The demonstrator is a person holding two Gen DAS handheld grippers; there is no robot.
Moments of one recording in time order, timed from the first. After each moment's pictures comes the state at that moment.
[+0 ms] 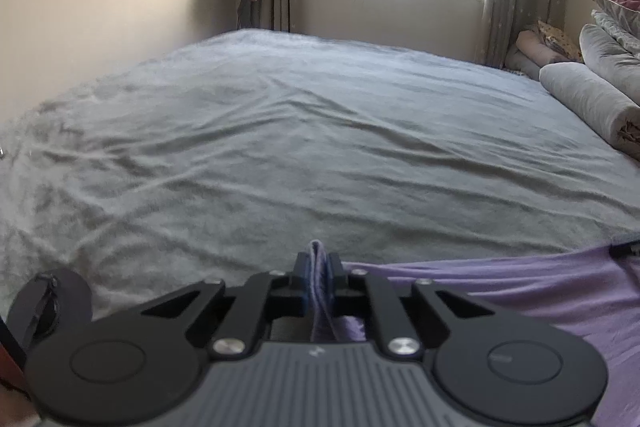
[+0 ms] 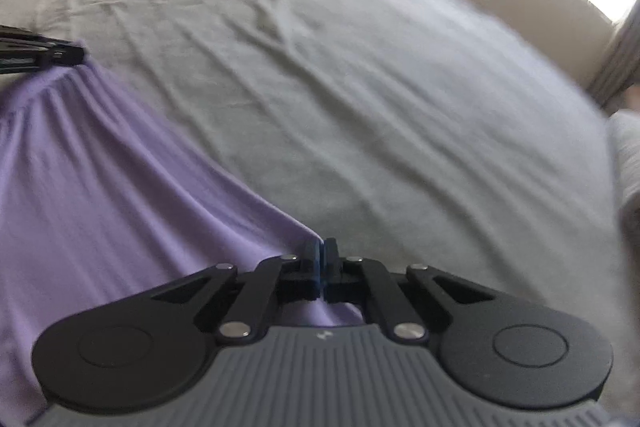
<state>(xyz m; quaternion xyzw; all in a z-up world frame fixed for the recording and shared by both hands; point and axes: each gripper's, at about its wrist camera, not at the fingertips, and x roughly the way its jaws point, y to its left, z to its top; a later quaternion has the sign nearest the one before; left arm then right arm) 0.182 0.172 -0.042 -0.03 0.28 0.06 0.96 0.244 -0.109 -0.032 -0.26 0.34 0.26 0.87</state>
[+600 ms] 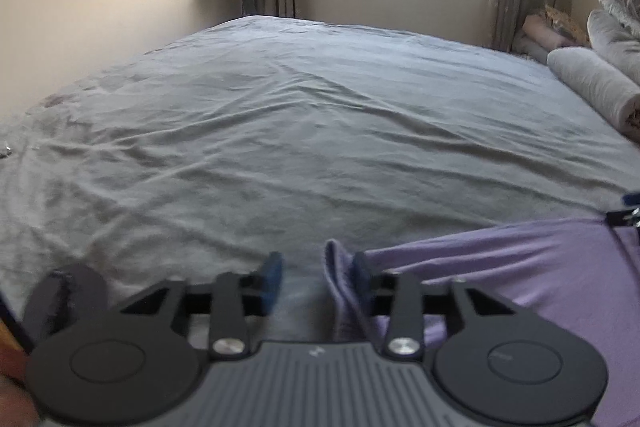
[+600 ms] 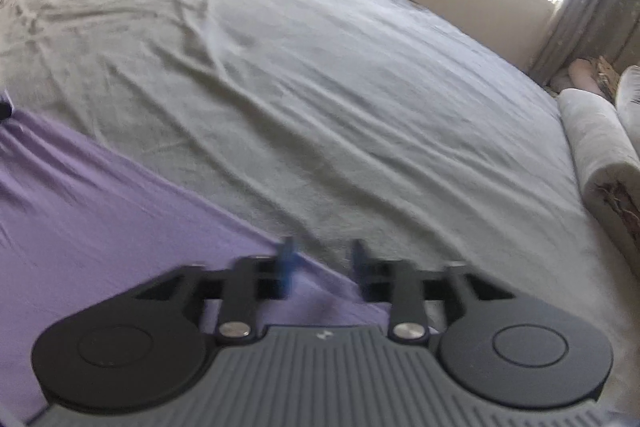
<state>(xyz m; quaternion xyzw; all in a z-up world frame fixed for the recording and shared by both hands) 0.183 0.182 -0.038 -0.02 0.32 0.07 0.95 0.251 -0.098 -0.026 -0.22 0.33 0.18 0.90</state>
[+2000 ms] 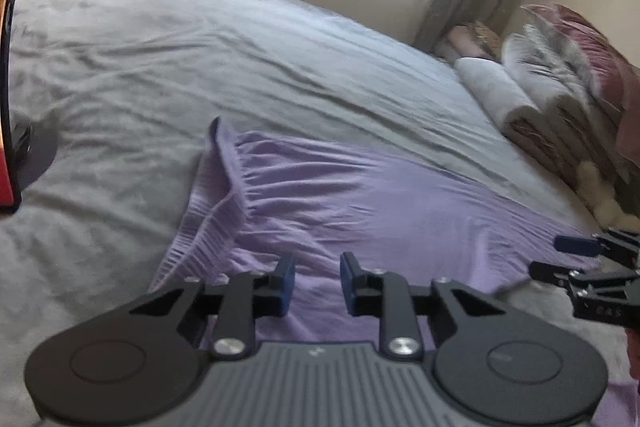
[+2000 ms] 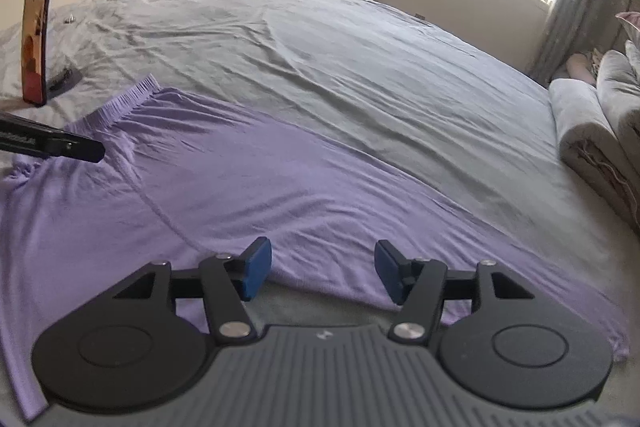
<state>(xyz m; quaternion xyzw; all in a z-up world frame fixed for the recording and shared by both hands) 0.082 0.155 -0.030 -0.15 0.34 -0.05 0.93 0.113 -0.123 0.002 -0.19 0.32 0.21 0.91</state>
